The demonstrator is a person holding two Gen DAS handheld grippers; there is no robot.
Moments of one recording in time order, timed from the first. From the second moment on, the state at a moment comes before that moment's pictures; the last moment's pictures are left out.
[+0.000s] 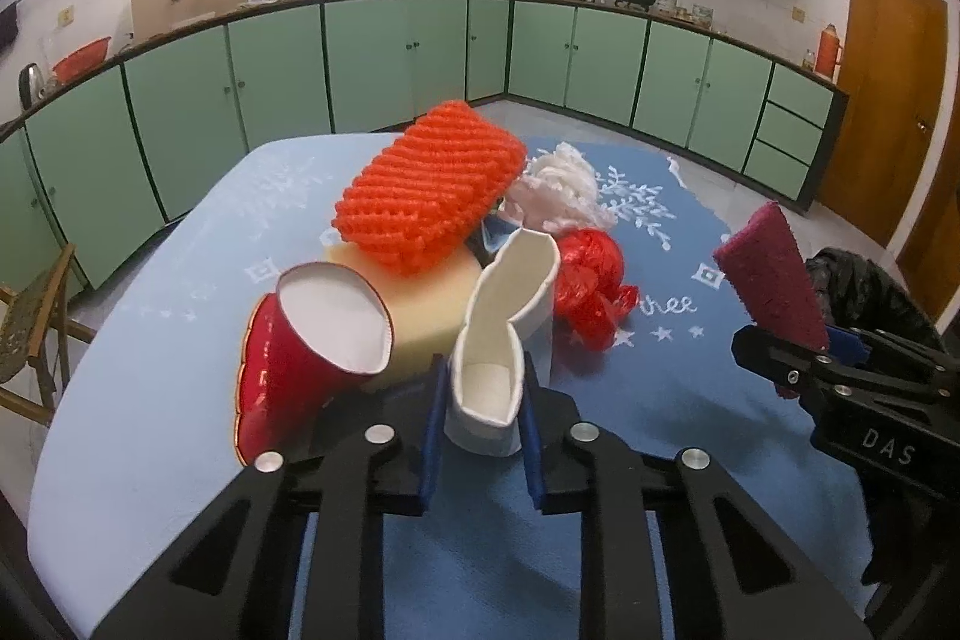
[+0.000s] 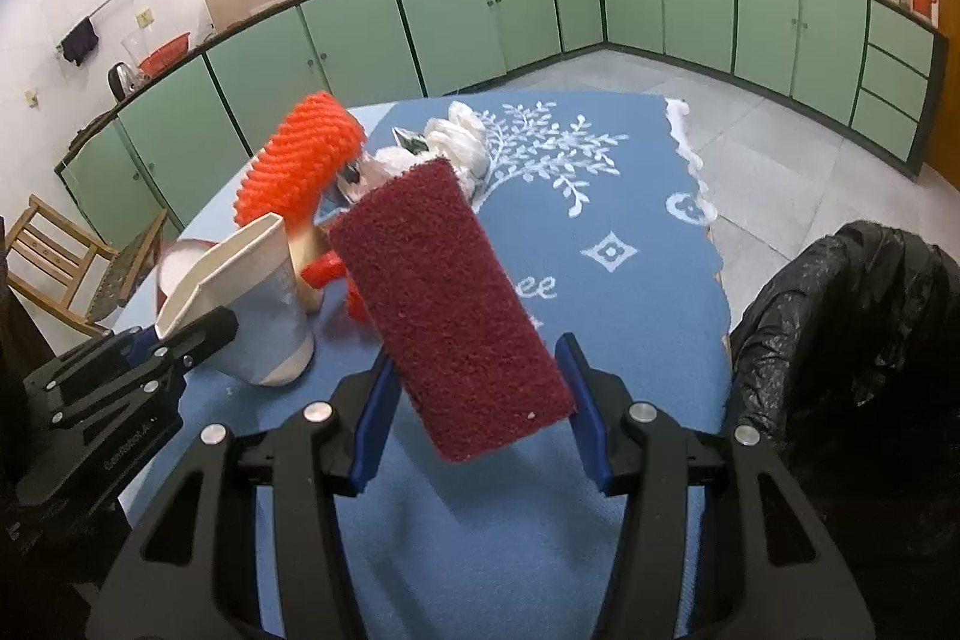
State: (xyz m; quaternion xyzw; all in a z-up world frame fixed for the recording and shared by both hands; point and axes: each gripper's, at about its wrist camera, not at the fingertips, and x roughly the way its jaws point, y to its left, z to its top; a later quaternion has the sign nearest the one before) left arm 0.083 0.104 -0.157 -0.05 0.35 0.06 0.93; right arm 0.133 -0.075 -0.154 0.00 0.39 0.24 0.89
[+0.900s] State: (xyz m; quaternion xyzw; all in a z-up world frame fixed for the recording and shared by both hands) left arm 0.079 0.041 -0.071 -0.03 0.27 0.00 0.96; right arm 0.103 -0.159 -0.073 0.06 0.32 0.19 0.93
